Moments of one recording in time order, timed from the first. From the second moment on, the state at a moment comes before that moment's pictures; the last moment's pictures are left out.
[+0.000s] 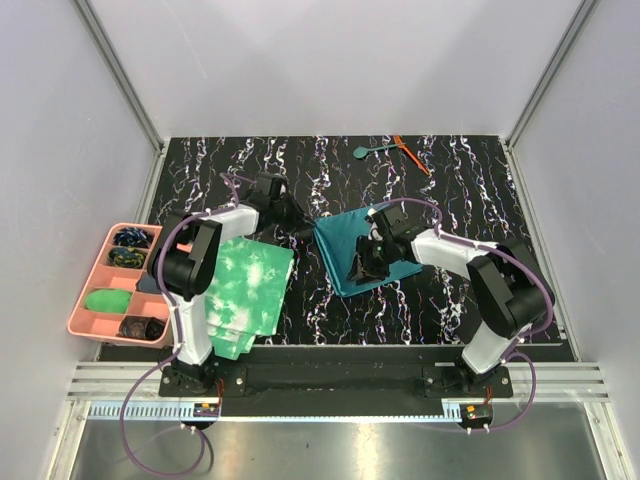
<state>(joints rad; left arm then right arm) -0.36 1.97 1.20 -0.05 0.35 -0.95 0.53 1.69 0.94 -0.33 -0.43 0.65</state>
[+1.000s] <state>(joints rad) -0.35 1.94 1.40 -0.31 0.26 -0.46 0.21 1.48 0.94 -0.49 -0.28 0.50</state>
